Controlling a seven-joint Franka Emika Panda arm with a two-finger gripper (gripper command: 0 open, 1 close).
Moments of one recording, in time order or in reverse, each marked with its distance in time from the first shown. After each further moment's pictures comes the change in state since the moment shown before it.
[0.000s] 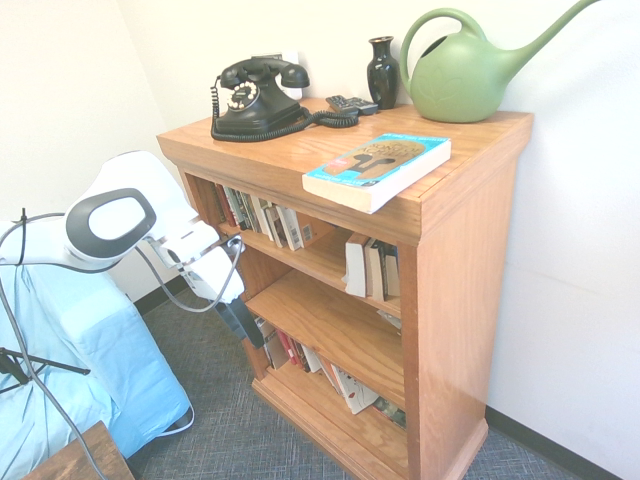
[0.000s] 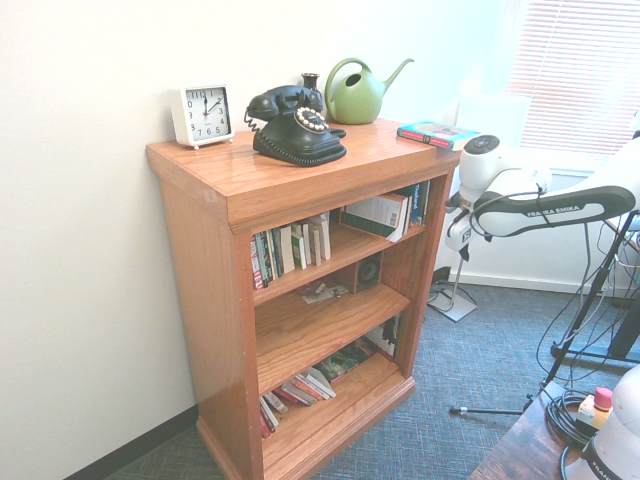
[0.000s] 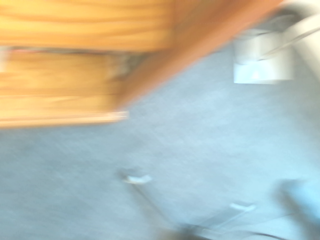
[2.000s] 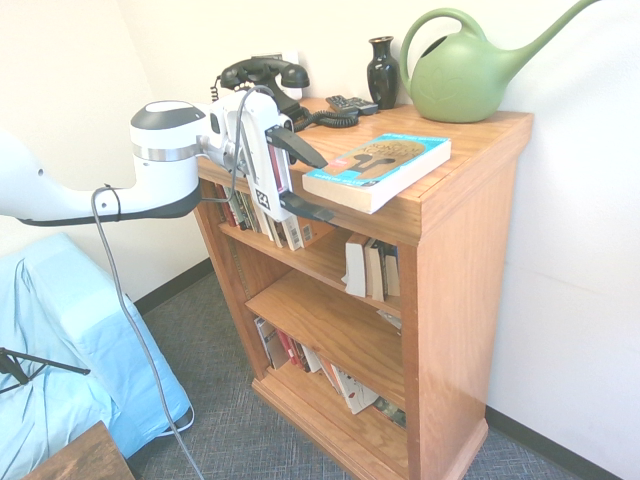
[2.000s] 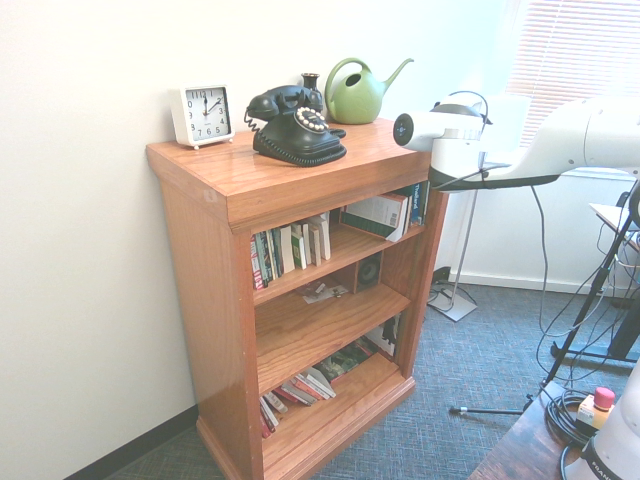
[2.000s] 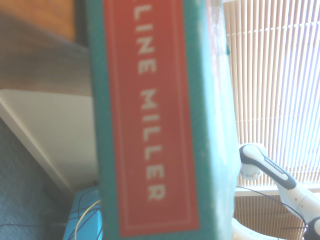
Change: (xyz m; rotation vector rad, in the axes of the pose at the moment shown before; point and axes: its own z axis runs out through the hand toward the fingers) arm 0.148 -0.056 -0.069 -0.563 0.576 0.012
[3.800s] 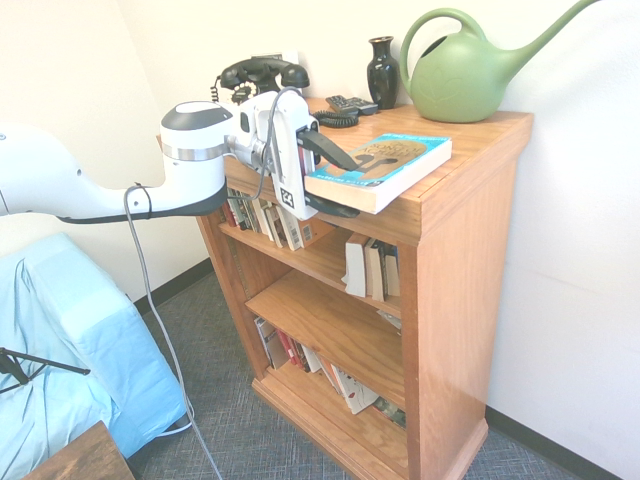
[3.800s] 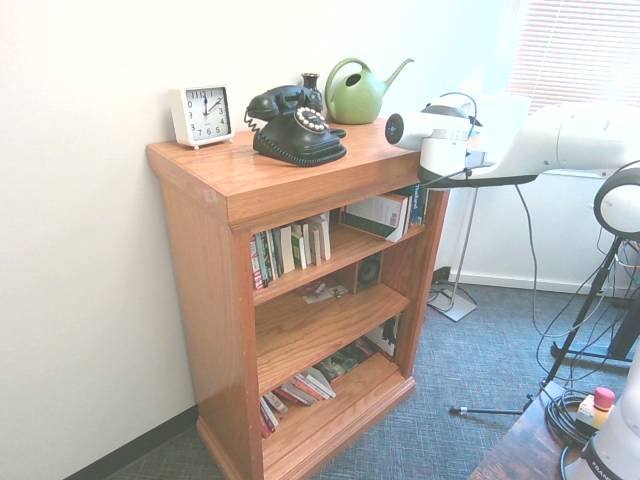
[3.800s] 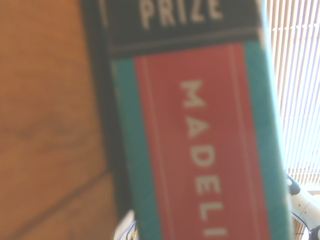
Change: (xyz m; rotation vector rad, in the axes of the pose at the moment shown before) arm 0.012 -0.038 0.016 0.009 -0.003 -0.042
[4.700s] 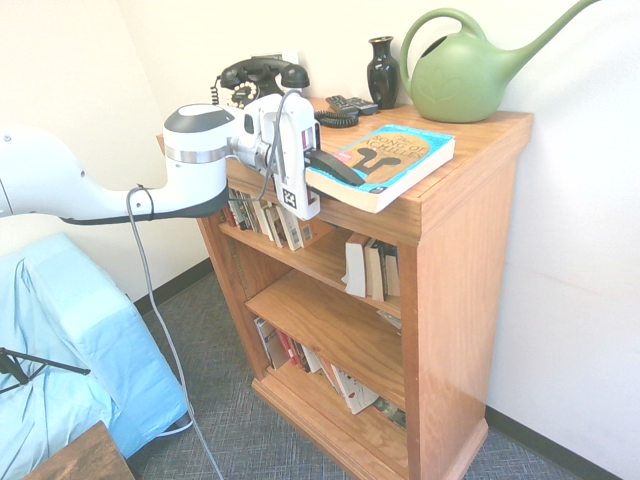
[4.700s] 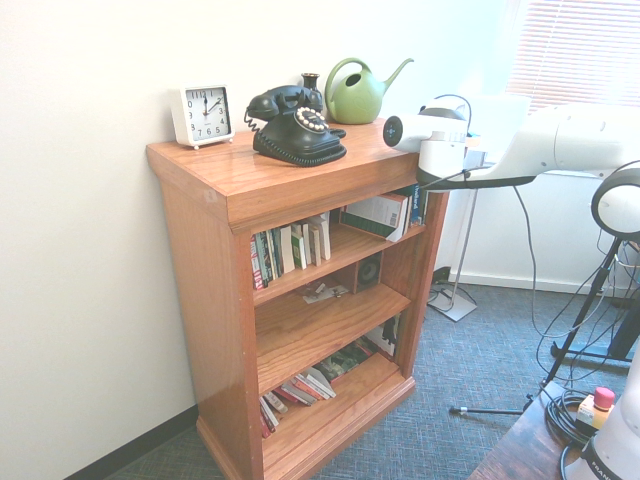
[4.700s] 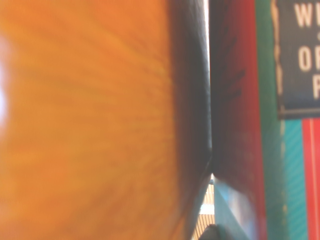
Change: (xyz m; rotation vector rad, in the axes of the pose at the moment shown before) arm 0.000 -0.005 -0.001 0.030 0.010 -0.011
